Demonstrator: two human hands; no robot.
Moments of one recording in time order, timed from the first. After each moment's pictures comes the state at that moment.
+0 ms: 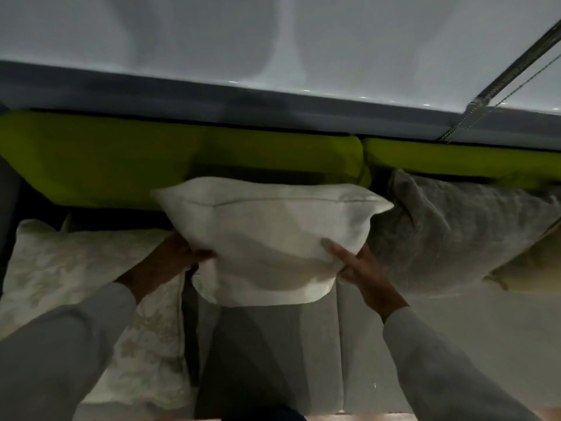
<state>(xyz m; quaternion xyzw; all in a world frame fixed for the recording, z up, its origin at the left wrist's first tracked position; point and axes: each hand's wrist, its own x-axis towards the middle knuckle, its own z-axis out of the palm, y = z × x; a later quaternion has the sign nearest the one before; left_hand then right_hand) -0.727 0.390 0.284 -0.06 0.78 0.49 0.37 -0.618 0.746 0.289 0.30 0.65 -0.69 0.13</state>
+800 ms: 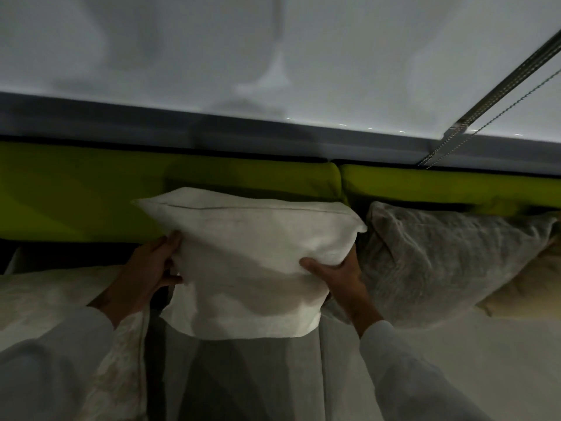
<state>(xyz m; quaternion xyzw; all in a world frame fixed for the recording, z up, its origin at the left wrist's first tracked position) -0.782 0.432 0.265 -0.22 0.66 0.66 0.28 -0.674 0.766 0.278 0.31 0.68 -0.67 0.01</state>
